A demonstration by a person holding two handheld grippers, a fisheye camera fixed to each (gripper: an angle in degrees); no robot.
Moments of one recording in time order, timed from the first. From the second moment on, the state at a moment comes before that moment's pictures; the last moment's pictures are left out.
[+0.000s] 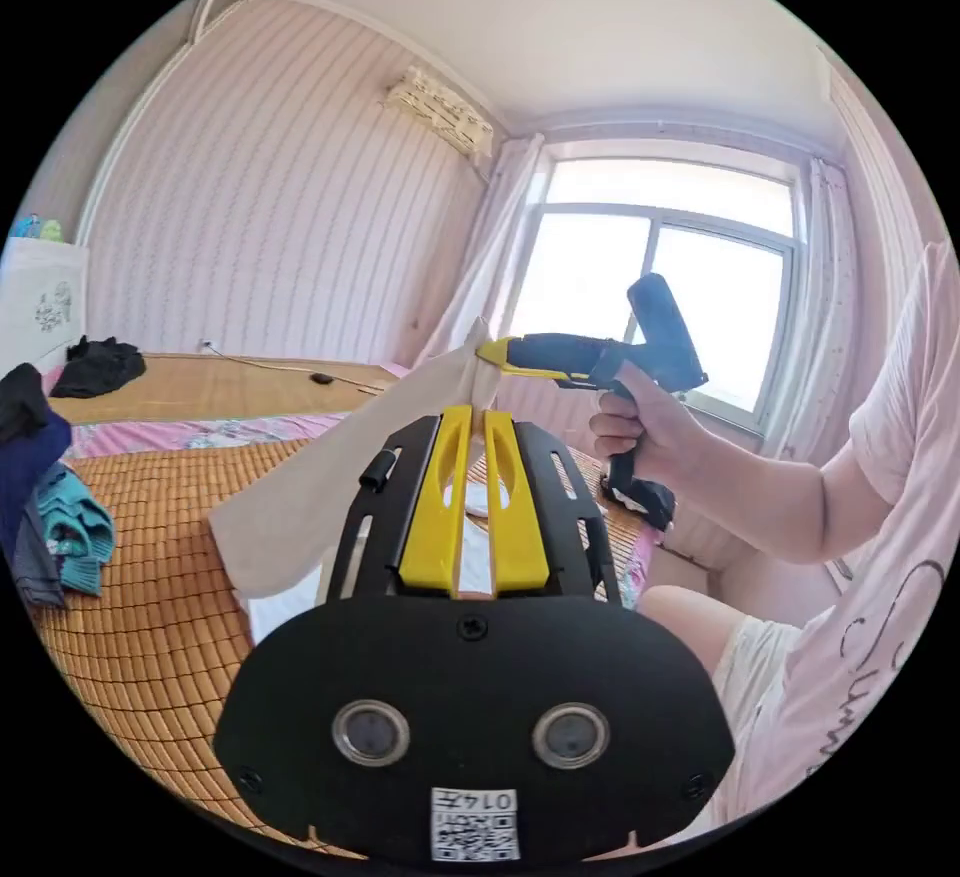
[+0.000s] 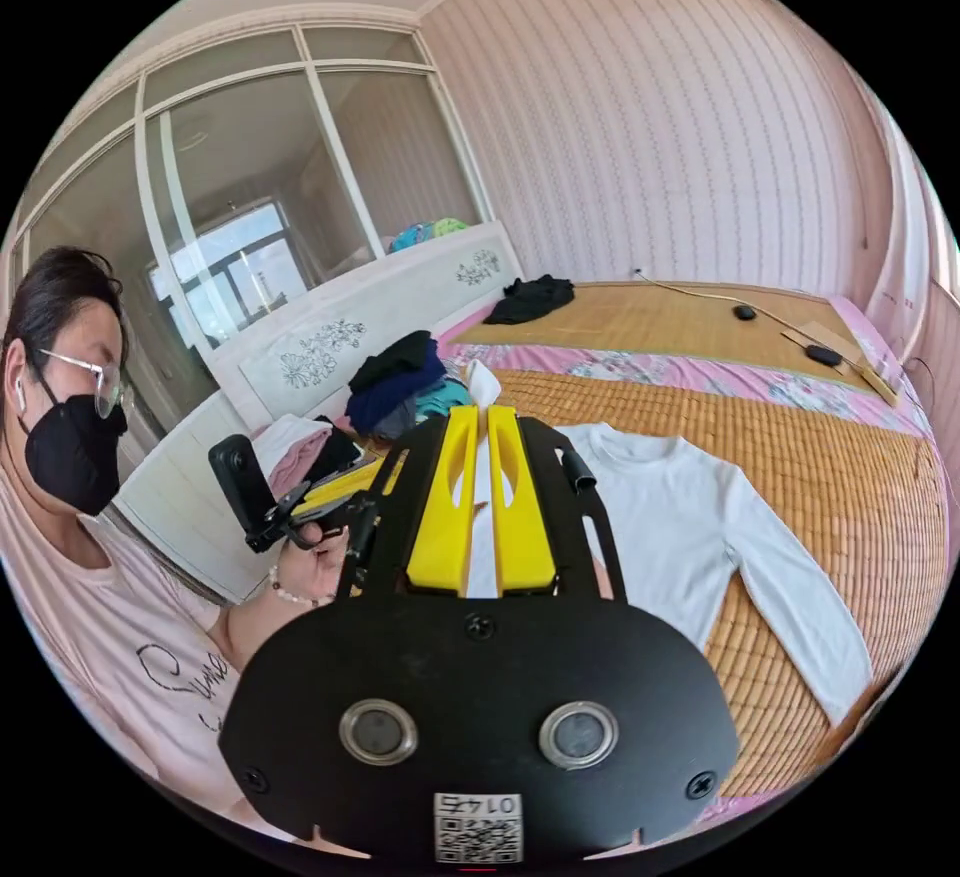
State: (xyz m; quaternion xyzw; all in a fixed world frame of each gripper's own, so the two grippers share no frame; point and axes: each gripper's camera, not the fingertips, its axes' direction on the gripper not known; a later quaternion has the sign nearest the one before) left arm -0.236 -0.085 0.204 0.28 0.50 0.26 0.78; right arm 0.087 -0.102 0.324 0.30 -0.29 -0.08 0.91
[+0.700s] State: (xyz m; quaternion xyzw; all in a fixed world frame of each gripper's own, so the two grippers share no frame) left arm -0.124 -0.051 0.300 0.04 0.37 0.43 0.82; right arm 0.211 -0.045 0.499 0.04 -0.18 0.02 0.98
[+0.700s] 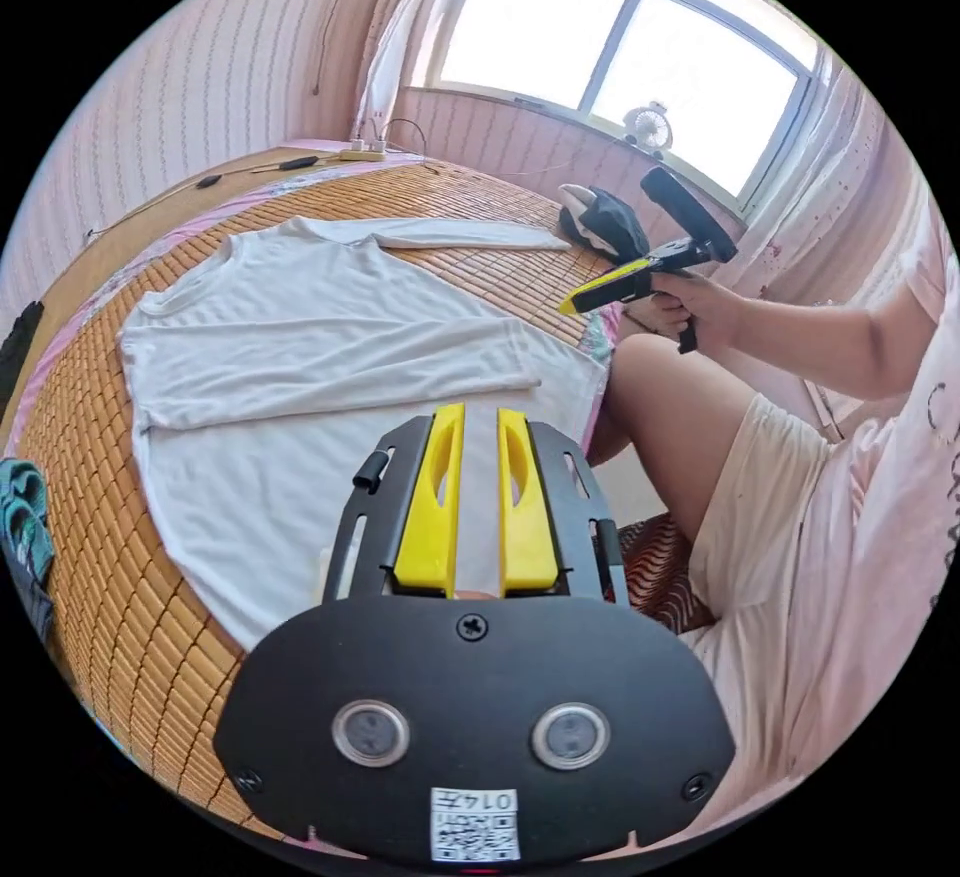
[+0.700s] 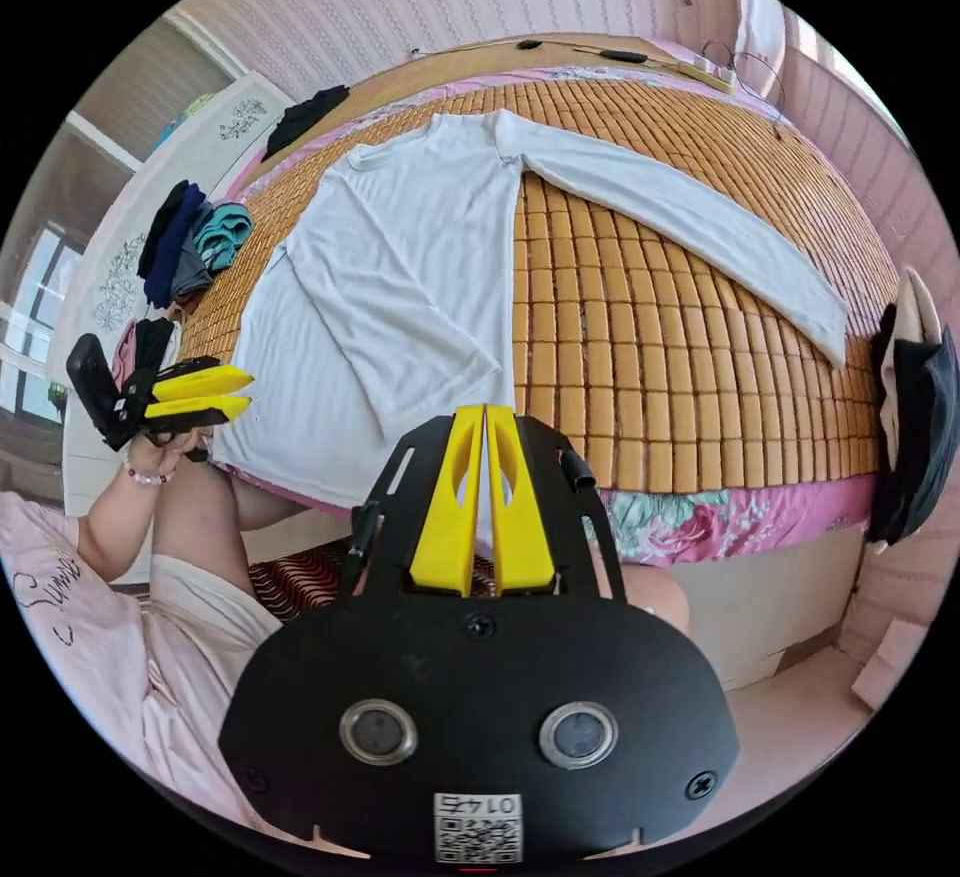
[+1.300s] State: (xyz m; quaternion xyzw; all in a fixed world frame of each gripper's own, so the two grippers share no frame) left arm -0.123 -0.217 0.427 0.02 0.19 0.39 0.90; right arm 0.003 -0.455 0.560 0.09 -0.22 -0.18 0.95
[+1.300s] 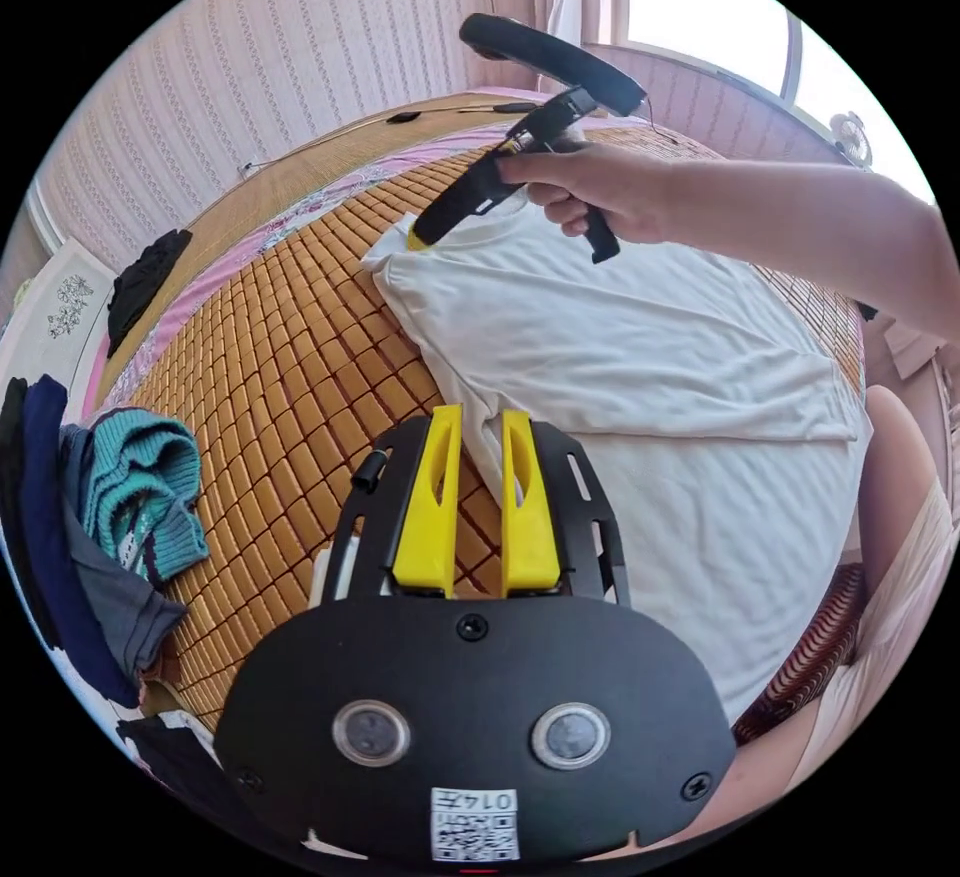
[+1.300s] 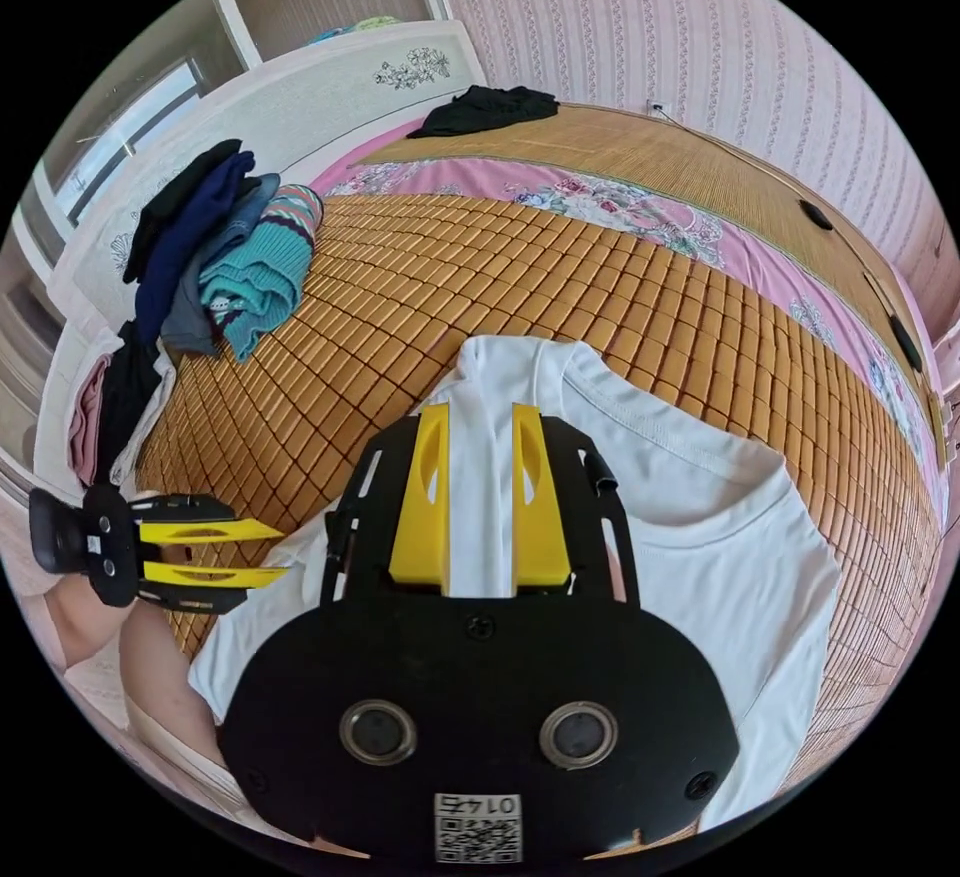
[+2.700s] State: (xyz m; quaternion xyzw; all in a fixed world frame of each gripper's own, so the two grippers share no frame) left arm 0.039 -0.125 0.375 -0.06 0.42 0.39 0.82; right arm 0.266 -0.085 0.421 0.04 -0.22 -0.07 0.97
